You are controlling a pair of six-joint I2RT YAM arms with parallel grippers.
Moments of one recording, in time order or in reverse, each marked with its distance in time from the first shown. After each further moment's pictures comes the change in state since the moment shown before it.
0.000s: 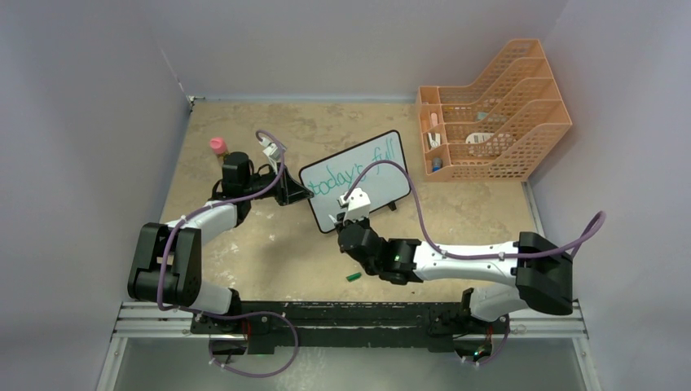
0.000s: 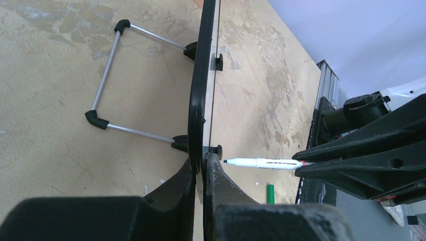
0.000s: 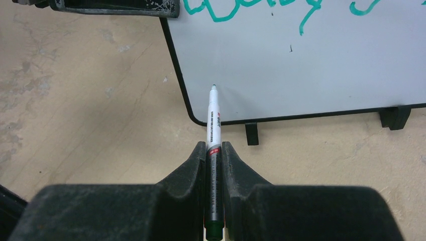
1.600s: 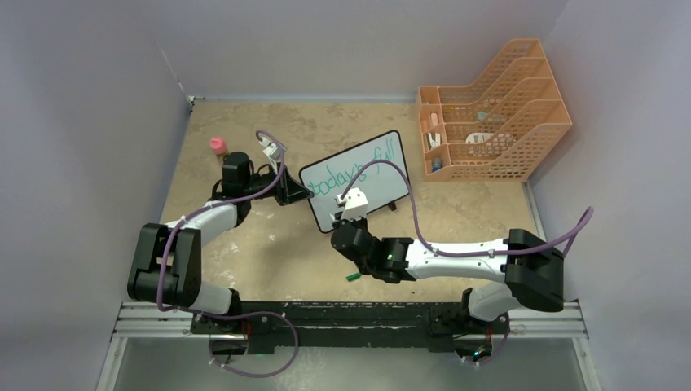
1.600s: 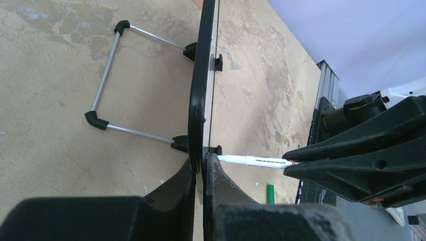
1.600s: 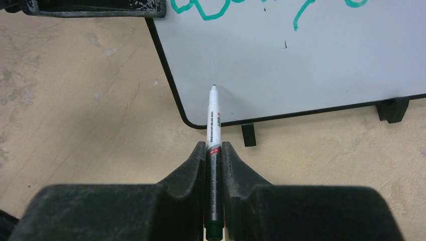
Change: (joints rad) left arm 0.000 -0.004 0.000 0.000 0.000 0.000; right arm 0.002 0.060 0.040 -0.035 0.049 0.052
